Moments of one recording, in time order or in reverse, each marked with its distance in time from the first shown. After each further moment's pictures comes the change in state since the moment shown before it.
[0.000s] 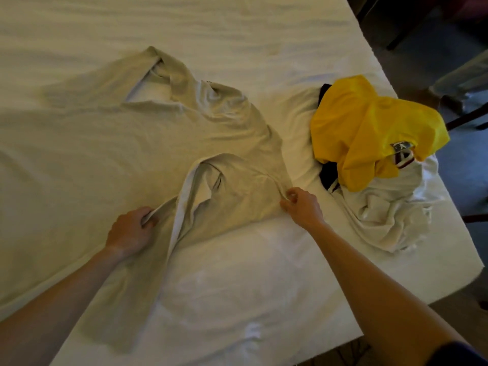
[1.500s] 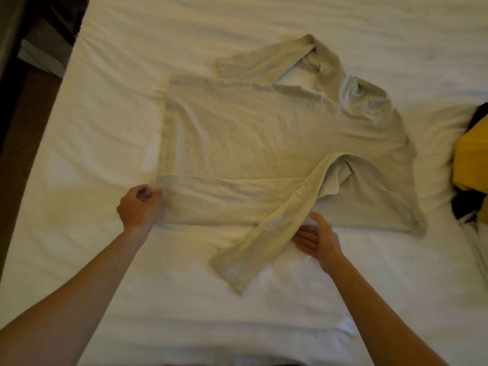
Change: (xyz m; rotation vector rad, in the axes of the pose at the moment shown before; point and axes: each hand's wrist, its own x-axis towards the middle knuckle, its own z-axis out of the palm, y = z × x) left_hand -0.093 -0.203 -0.102 -0.556 0.647 -0.656; right_hand -0.129 -0.128 0.172 0.857 -0.371 0.461
